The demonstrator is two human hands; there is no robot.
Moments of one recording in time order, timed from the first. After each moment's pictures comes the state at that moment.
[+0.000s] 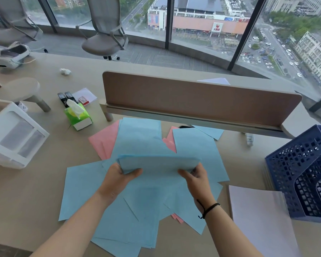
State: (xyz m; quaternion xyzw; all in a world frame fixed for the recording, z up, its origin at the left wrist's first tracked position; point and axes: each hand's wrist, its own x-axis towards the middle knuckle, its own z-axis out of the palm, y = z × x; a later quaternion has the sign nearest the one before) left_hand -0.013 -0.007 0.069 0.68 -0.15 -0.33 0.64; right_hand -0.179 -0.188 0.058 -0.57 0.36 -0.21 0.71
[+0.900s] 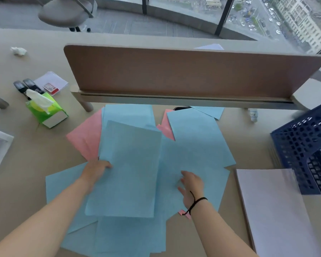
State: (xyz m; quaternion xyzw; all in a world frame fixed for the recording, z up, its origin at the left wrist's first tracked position) left_hand 0.112 -0.005 -0.034 0.83 0.02 -0.39 0.41; right_hand -0.138 -0.180 -0.053 -0.27 0.69 -0.12 0.66
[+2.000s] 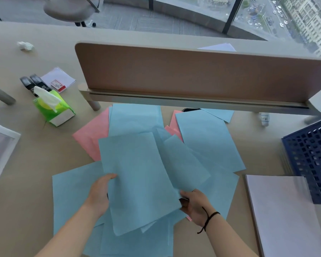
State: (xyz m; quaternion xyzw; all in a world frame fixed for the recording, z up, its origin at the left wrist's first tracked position) left_hand 0.067 0.019 -0.029 0.65 0.17 -0.44 0.60; right_hand -0.160 -0.162 -0.072 -0.27 0.57 0.01 0.78
